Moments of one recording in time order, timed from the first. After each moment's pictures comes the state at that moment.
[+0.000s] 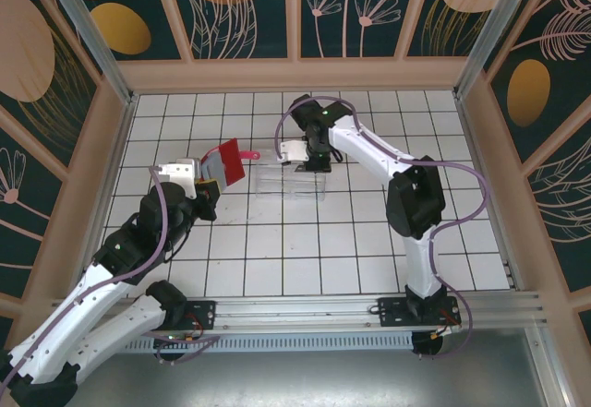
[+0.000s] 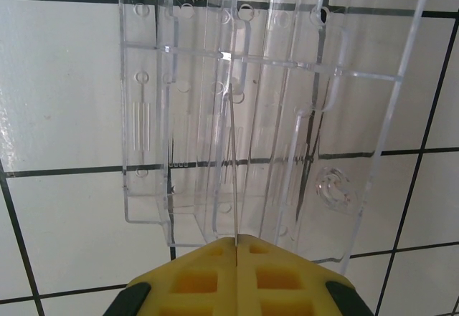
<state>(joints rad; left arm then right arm) -0.65 0.65 0.78 -0.56 -0.27 -0.43 0.66 2.05 1.86 -1.13 0.03 -1.02</state>
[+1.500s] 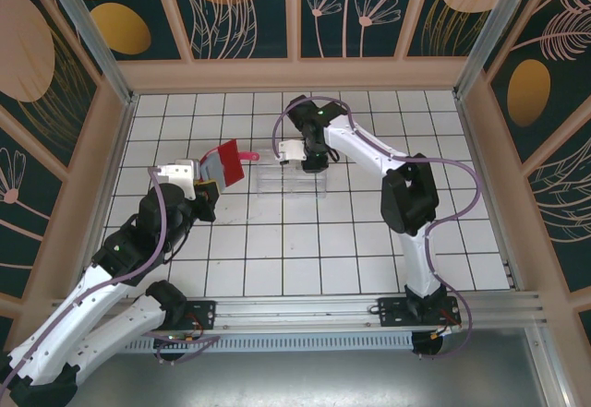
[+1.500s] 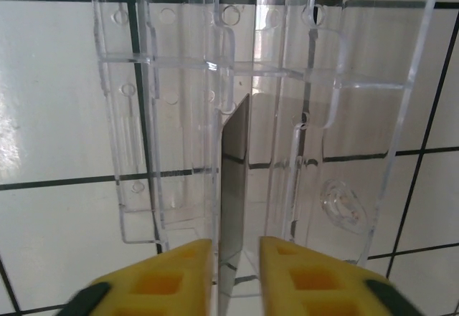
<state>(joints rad) -0.65 0.64 0.78 -0.57 -0.27 -0.43 0.66 2.10 1.90 -1.12 0.06 -1.00</state>
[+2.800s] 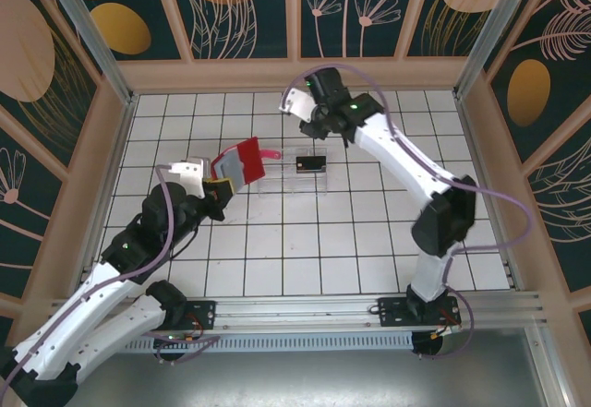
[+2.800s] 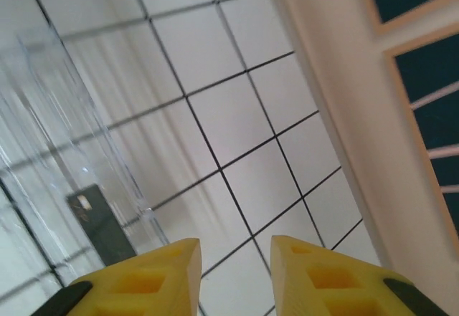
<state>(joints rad) -0.65 0.66 0.72 -0.37 -0.09 -0.43 0.64 1.78 1.81 -0.79 0.10 -0.64</state>
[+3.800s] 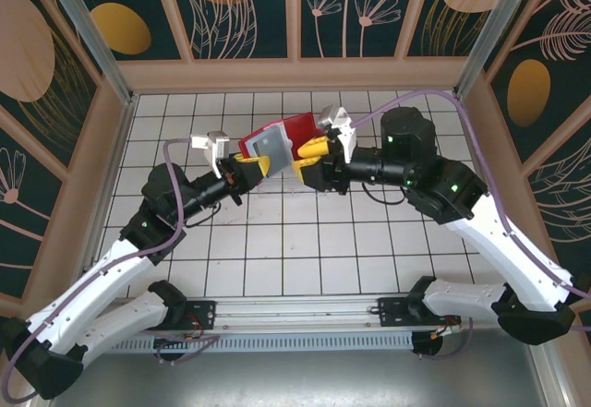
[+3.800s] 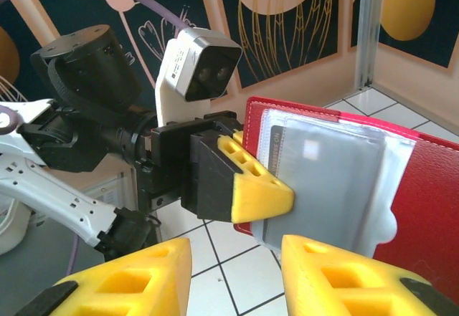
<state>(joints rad) -0.65 0.85 0.79 0.11 0.35 -0.51 0.87 1.13 1.49 -0.61 -0.41 0.08</state>
